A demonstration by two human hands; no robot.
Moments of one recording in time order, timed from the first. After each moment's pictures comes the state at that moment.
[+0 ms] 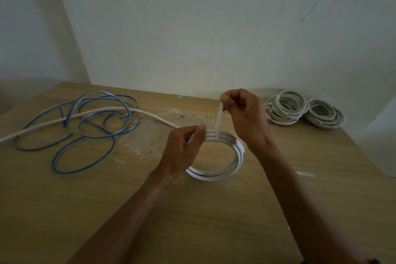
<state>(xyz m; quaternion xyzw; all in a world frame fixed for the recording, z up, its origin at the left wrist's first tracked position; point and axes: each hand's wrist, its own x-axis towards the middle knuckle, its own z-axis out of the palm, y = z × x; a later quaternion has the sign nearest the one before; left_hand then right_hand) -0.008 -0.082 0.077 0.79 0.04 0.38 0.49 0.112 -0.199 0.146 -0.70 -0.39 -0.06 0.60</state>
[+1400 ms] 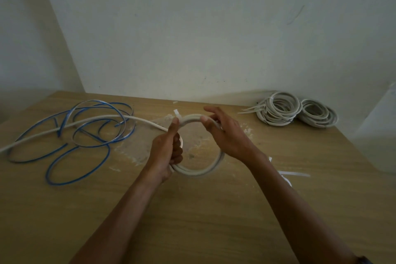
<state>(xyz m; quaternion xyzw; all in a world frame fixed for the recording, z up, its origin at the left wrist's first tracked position) -0.004 -0.064 0.083 0.52 0.27 0.25 0.77 0.122 -0.195 0.112 -0.76 -0.46 0.05 0.45</state>
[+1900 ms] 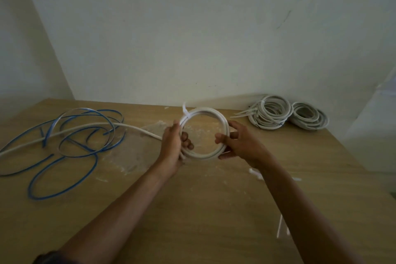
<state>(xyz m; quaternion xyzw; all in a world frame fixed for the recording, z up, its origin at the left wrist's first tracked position) 0.064 -0.069 0.072 0.47 0.27 0.29 0.79 0.165 -0.232 0.098 -0.70 -0.28 0.26 0.60</state>
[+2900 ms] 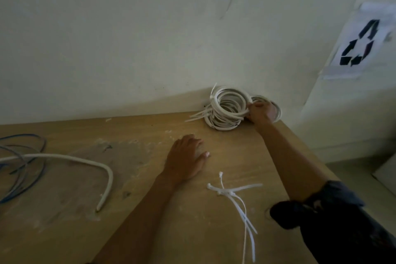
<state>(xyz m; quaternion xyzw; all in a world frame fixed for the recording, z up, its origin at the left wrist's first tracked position) 0.212 -0.124 -0.008 0.97 0.03 0.16 0.19 0.400 -0.320 0.074 -0.81 0.08 -0.10 0.57</state>
